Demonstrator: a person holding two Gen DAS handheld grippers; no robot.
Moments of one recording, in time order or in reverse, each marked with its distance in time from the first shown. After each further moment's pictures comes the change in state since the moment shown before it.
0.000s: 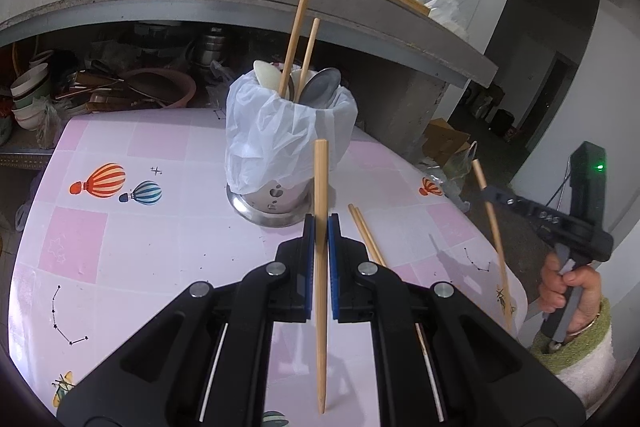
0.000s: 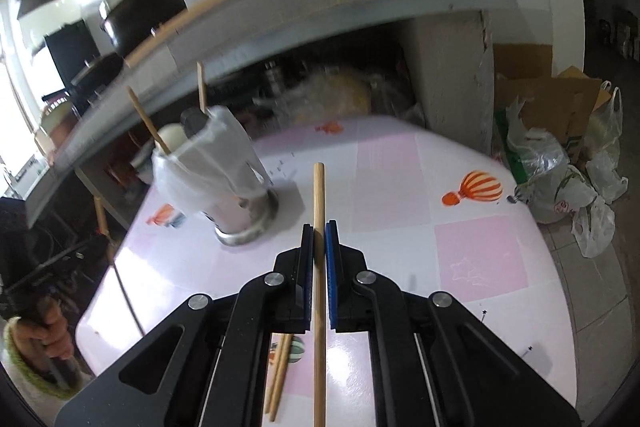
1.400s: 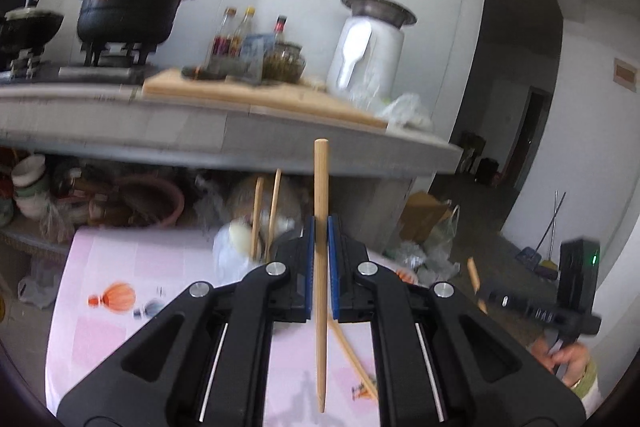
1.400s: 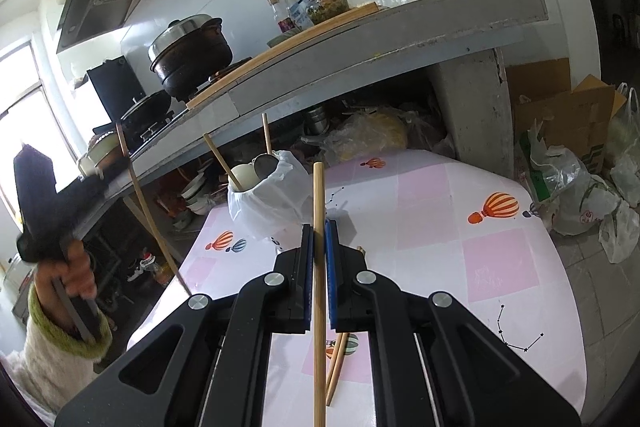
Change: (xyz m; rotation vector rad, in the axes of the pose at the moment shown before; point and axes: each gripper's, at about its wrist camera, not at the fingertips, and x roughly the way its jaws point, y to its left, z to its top) left arm -0.075 -0.045 0.095 0.099 -0.300 -0.041; right arm -0.064 0.011 -0.001 0.032 -0.104 0.152
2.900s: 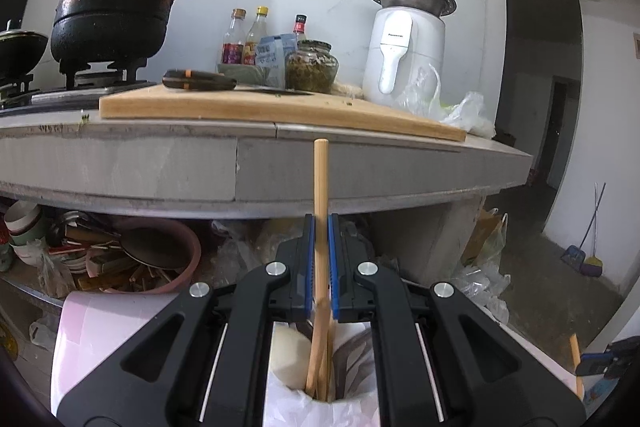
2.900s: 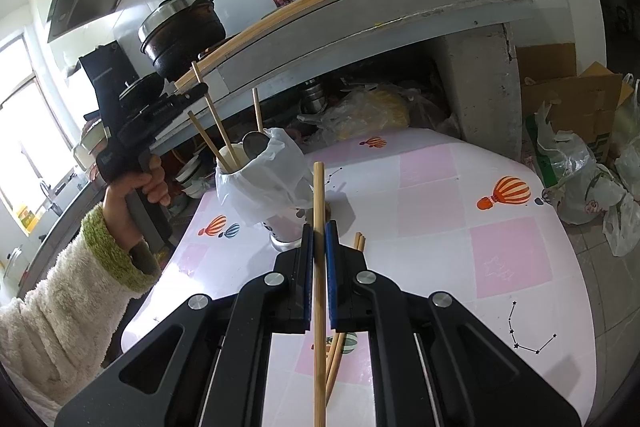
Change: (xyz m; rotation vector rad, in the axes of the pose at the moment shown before) left arm 0.148 0.055 0.016 0.069 -0.034 0.112; right arm 0.035 -0.003 -0.001 0.002 0.075 -0.004
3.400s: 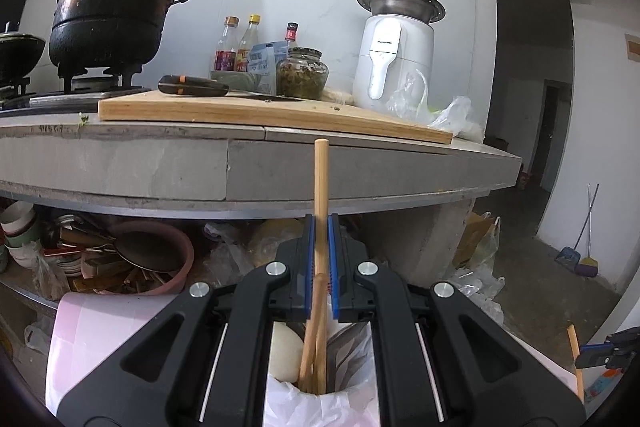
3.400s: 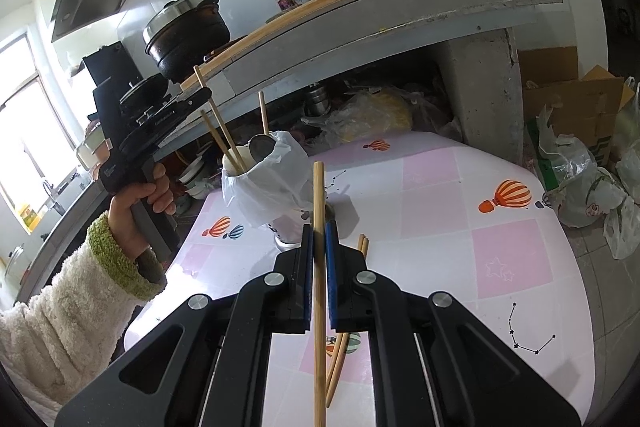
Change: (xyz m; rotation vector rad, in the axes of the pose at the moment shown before) left arm -0.011 -0.010 -0.004 0.020 -0.031 -0.017; right arm -0.004 0.002 0.001 -0.006 -0.007 0.010
